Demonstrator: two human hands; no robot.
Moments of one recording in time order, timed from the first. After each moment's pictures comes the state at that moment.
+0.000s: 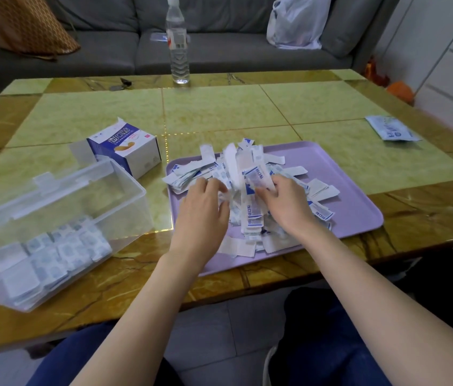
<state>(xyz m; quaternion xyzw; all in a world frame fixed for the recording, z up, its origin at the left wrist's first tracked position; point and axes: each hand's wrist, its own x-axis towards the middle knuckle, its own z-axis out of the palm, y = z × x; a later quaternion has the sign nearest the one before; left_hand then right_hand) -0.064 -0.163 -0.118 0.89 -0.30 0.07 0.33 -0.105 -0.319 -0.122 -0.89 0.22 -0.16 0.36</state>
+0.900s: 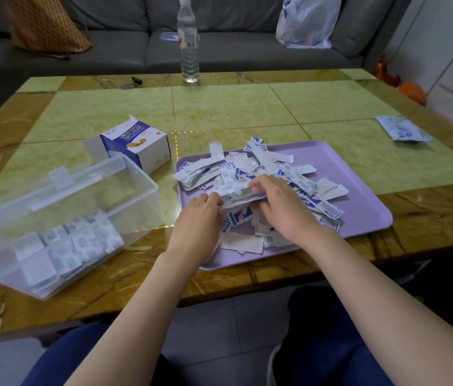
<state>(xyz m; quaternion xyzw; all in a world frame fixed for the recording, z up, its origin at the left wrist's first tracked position) -0.055 -0.143 -0.133 0.93 -0.31 -0.02 0.21 -0.104 -0.310 -0.128 -0.97 0.06 -0.11 0.22</state>
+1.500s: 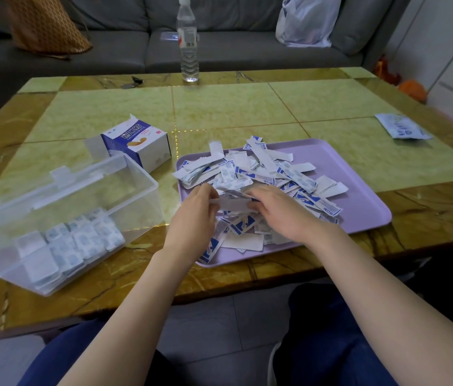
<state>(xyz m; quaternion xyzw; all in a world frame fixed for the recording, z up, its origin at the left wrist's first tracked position) -0.056 -0.140 -0.129 0.90 -0.27 0.00 0.34 -0.110 -0.308 -0.121 -0.97 0.01 0.00 0.25</state>
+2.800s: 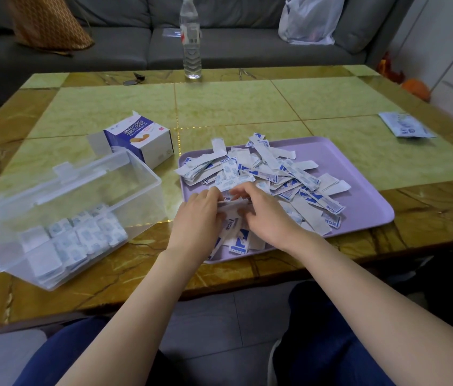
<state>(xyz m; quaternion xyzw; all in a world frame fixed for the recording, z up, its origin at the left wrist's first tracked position) -0.059 -0.137 -0.137 0.92 -0.32 0.03 0.22 -0.108 -0.275 -0.130 -0.92 0.06 -0.04 0.39</state>
